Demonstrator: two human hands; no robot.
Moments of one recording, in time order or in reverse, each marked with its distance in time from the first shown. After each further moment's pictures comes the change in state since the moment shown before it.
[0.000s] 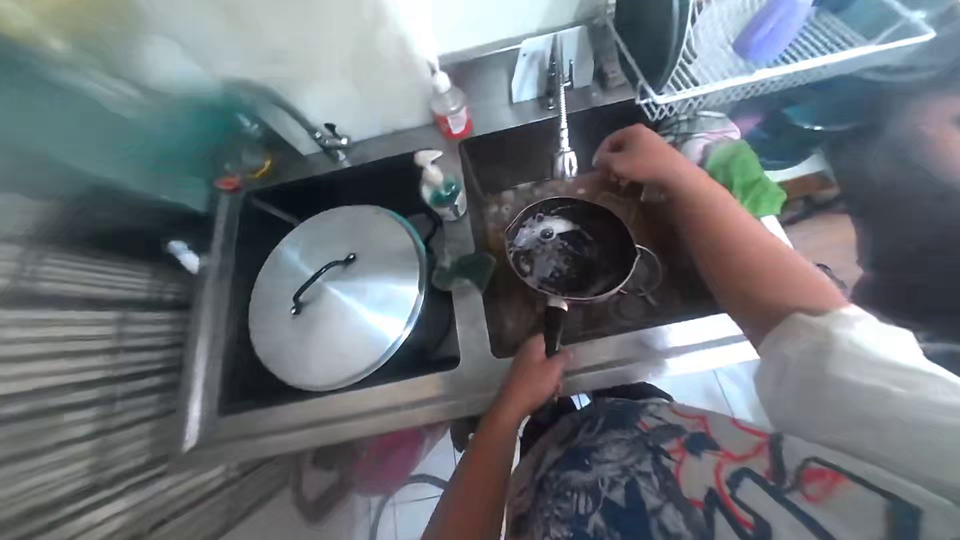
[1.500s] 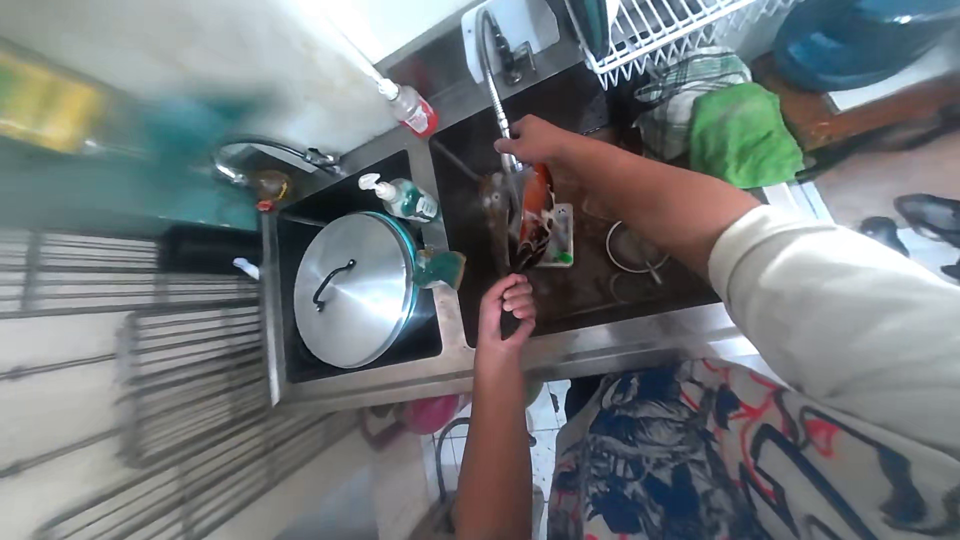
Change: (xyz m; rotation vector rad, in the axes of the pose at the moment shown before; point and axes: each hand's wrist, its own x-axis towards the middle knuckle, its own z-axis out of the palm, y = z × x) left_hand 0.078 0.051 0.033 -1.551 -0.217 0.095; right_hand 0.096 0.038 0.037 0.238 -0.289 -0.005
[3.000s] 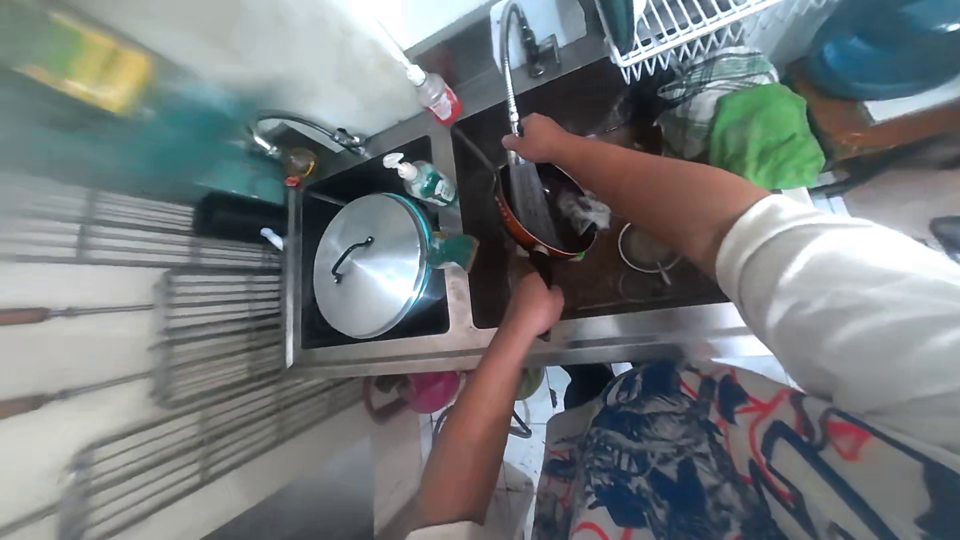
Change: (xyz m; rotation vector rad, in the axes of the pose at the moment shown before) left_hand -0.009 -0.045 0.060 2.052 0.710 -0.144; right_hand -0.015 -0.029 0.016 -0.169 0.004 0.033
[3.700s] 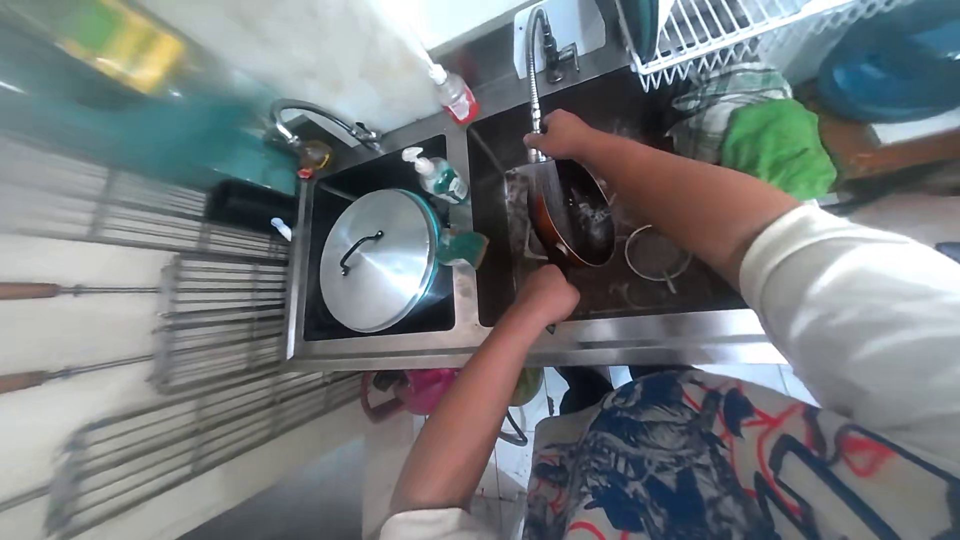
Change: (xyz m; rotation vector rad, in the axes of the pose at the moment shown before) left_hand -0.019 0.023 -0.020 0.259 -0.066 0.017; right_hand -0.005 0.000 -0.010 -0.014 0.010 0.003
